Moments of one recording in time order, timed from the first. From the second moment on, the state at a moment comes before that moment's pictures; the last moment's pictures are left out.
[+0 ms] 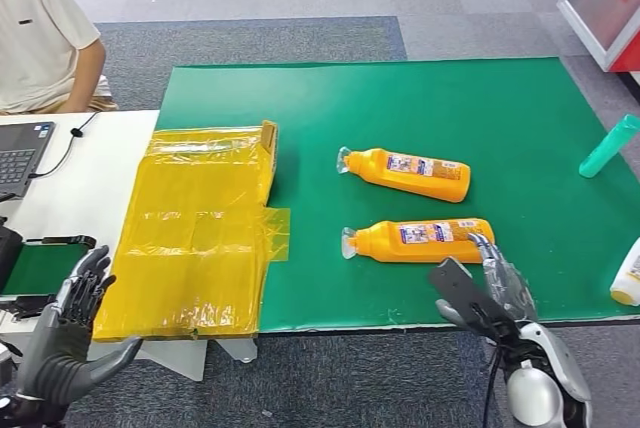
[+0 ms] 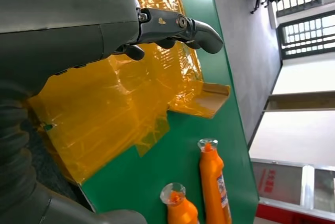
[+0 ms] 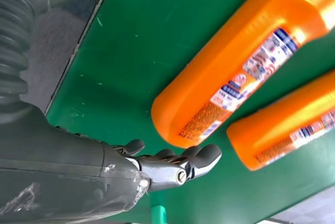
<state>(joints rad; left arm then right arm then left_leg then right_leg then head) 0.39 -0.23 0.25 -2.07 -0.06 -0.59 -0.13 0.09 0.15 -0.09 -1.81 0.88 0.28 0.12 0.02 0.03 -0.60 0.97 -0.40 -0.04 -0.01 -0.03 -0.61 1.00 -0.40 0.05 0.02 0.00</state>
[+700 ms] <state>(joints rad) 0.37 -0.24 0.24 -2.06 -0.15 -0.56 -0.13 -0.10 0.11 0.08 -1.64 1.53 0.35 0.14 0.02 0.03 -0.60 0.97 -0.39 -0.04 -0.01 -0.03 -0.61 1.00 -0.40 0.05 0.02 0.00</state>
